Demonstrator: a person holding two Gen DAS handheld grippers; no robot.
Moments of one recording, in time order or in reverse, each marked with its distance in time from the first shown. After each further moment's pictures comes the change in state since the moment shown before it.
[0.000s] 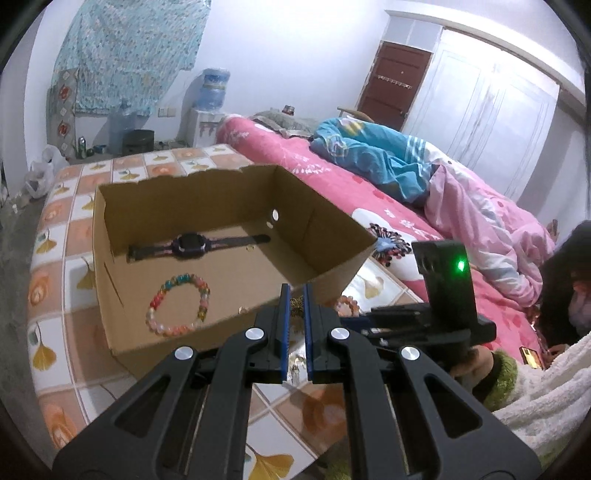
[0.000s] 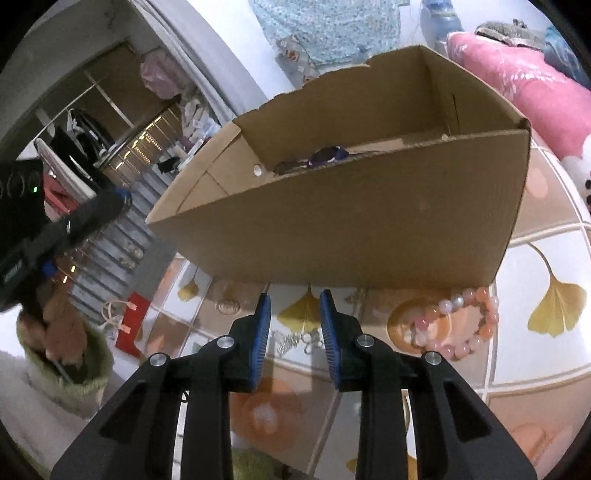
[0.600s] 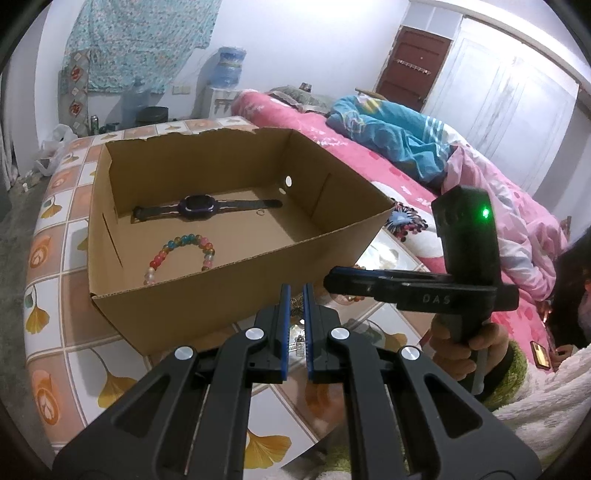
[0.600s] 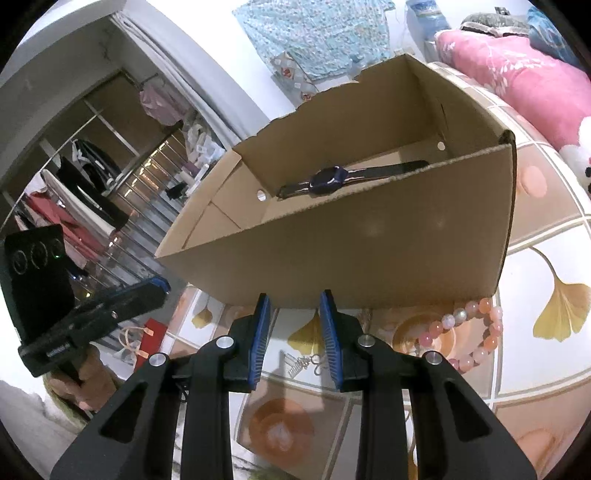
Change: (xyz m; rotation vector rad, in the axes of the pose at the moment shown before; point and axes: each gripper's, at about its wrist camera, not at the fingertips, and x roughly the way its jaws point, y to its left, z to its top) left arm 0.017 -0.004 -0.025 -0.032 0.076 0.061; right arm -0.008 -0.009 0.009 0.079 -0.067 0.065
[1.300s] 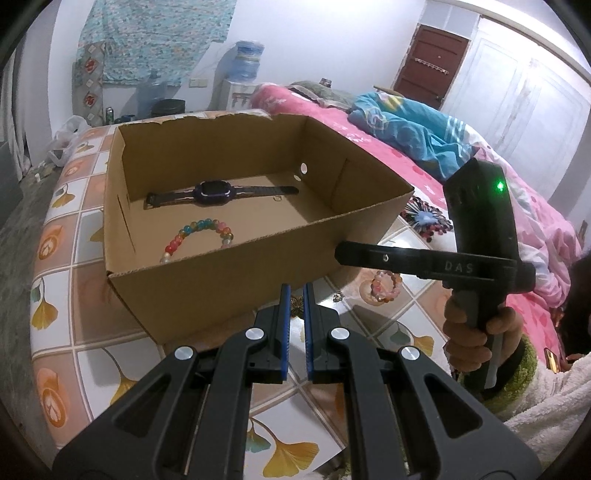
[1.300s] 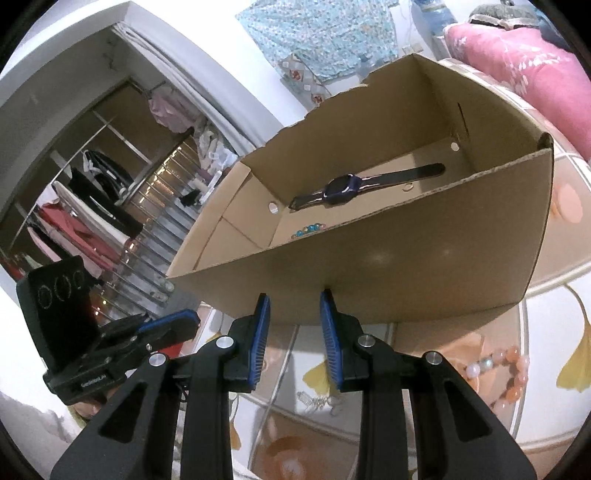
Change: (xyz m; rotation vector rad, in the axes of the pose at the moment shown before) left arm 0.014 0.014 -0.003 -0.036 0.013 0.058; right arm 0.023 0.000 0.020 0.024 -0.009 0.066
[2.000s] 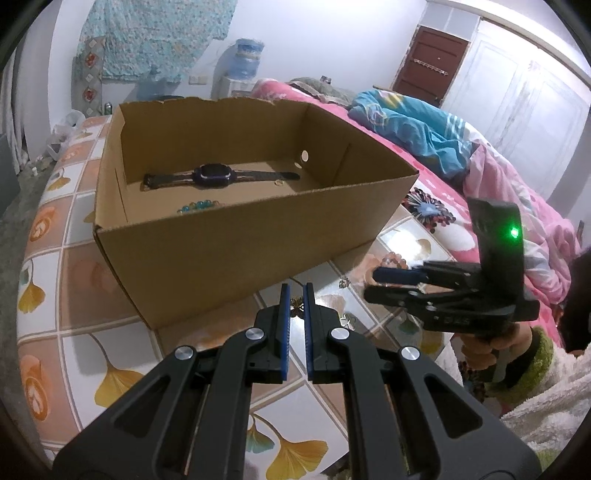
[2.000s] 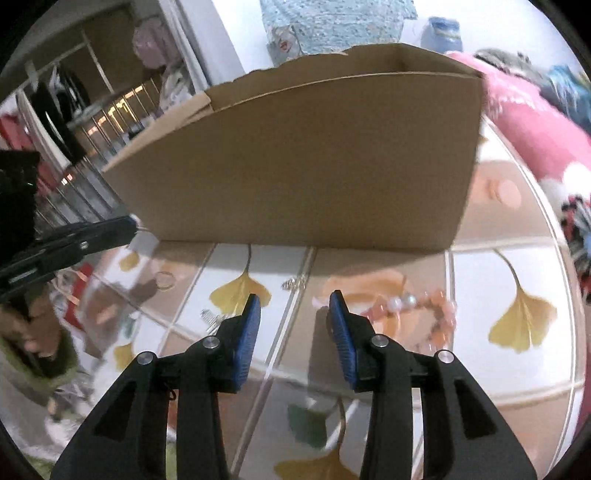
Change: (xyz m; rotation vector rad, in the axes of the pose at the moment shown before) left arm 0.016 0.006 -0.021 -0.012 -0.002 -0.018; right arm -0.001 0.003 -0.048 -0.249 0.115 -0.343
